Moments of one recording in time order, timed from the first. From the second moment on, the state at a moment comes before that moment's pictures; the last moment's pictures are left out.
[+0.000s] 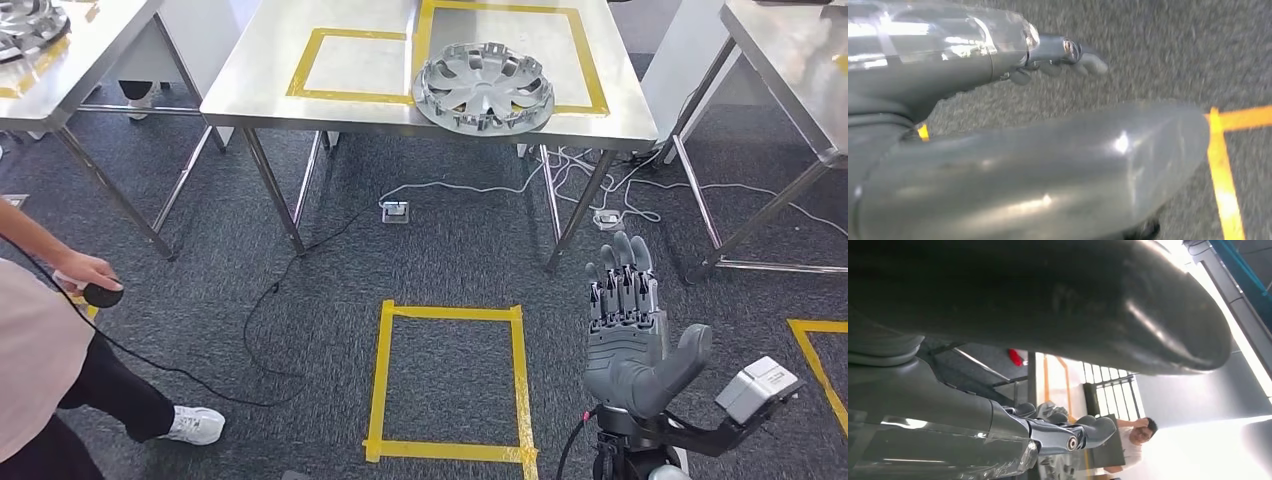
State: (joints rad) left arm -0.13 0.00 -1.14 -0.22 0.74 0.34 0.02; right arm 0.13 -0.33 0.49 -2.08 -0.48 -0.42 -0.36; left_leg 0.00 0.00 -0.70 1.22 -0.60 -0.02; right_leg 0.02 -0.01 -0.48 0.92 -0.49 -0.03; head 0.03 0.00
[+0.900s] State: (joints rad) left arm -0.13 -0.03 -1.14 -0.22 0.79 0.37 -0.06; right arm 0.05 -0.34 0.50 -2.14 -0.46 -0.29 -0.43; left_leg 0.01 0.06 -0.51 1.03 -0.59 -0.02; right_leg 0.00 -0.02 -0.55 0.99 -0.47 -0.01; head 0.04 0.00
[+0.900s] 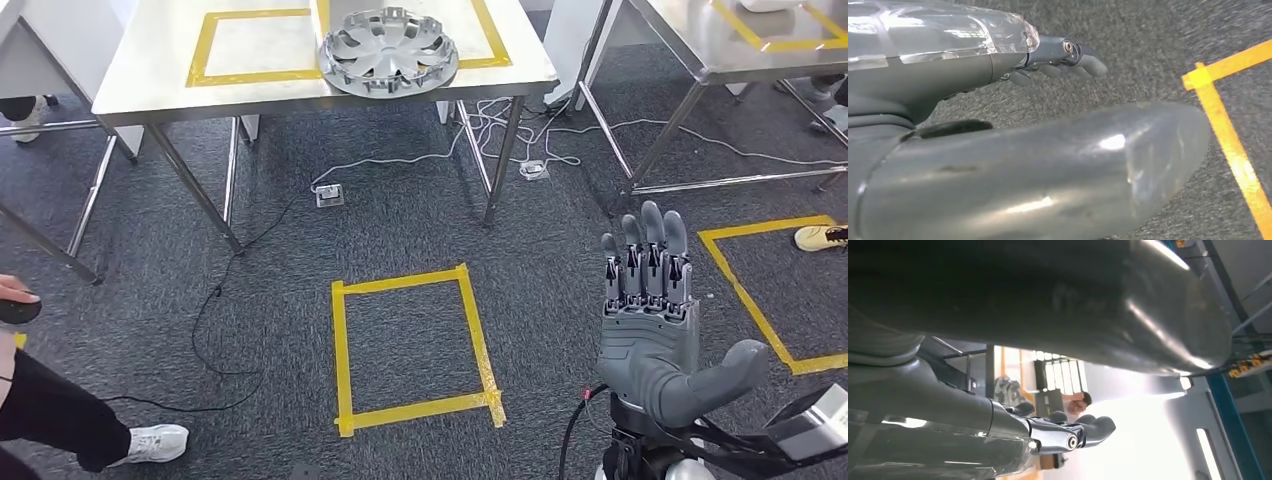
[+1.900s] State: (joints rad) left arm -0.13 0.00 -1.13 -0.21 0.82 0.36 -0.06; right arm 0.02 -0.24 0.53 -2.05 -0.48 -0.19 -0.47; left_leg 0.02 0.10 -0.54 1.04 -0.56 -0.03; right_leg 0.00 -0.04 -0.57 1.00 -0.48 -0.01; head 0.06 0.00
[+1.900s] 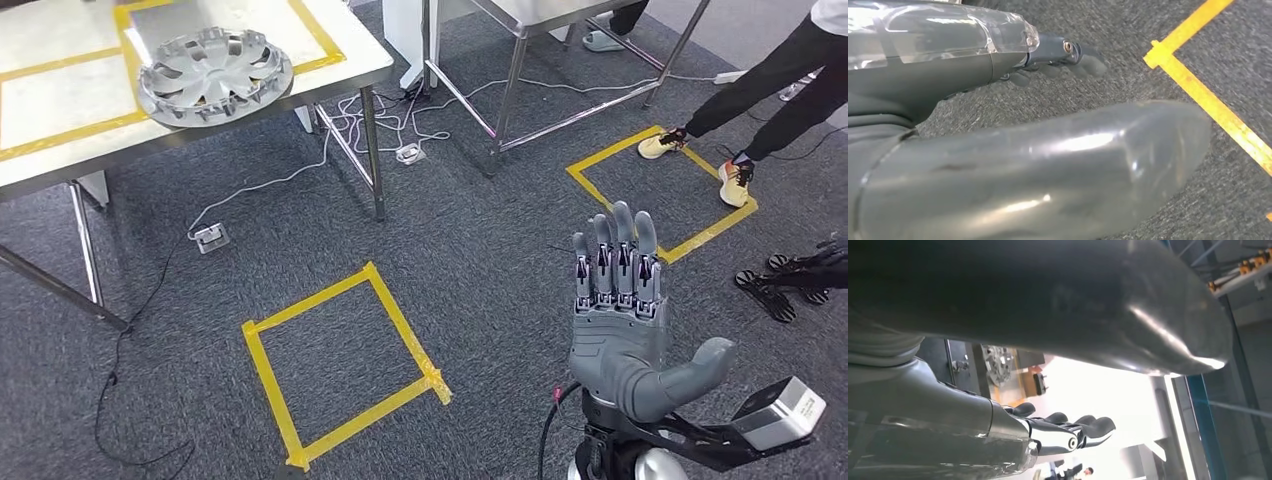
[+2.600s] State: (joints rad) left arm -0.11 -0.01 -1.12 -0.21 0.80 0.37 -0.06; right arm 0.04 -0.24 0.52 -2.03 -0.51 -0.19 -0.47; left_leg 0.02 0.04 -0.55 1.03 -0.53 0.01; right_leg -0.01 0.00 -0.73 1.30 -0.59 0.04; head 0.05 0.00
